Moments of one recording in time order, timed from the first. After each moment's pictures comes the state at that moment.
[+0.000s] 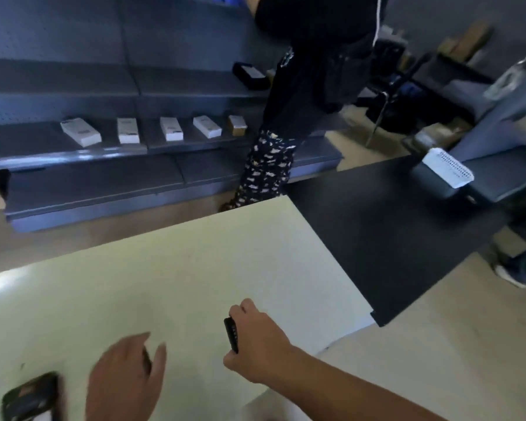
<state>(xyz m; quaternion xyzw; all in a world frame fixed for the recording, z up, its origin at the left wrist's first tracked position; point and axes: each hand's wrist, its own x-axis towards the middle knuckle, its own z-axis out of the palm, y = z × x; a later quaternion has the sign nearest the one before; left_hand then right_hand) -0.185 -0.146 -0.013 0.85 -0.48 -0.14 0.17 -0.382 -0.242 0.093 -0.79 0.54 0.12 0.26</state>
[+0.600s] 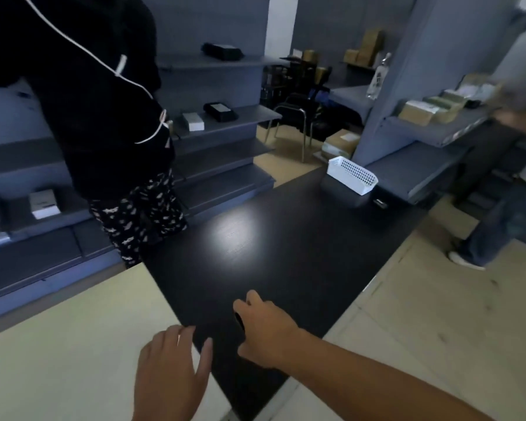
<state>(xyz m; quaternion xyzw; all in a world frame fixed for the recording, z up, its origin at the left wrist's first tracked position) -0.644 -0.421 0.085 0.73 -0.67 -0.05 0.12 -0.820 -0.479 0.151 -0.79 0.57 0.06 0.19</state>
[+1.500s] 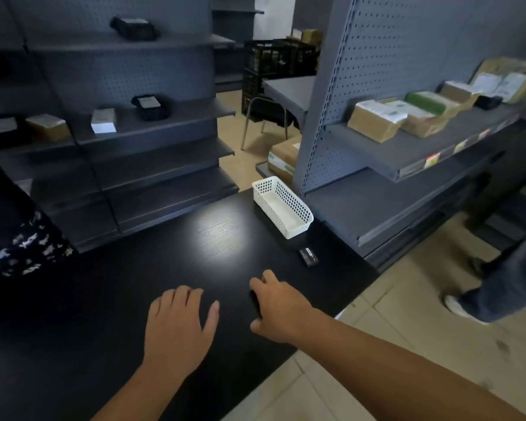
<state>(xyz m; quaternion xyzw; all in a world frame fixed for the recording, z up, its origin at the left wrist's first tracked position) -1.172 -0.818 0.088 0.72 -0.68 -0.02 0.12 -1.367 -0.870 0.141 -0.81 0.56 0.07 0.19</state>
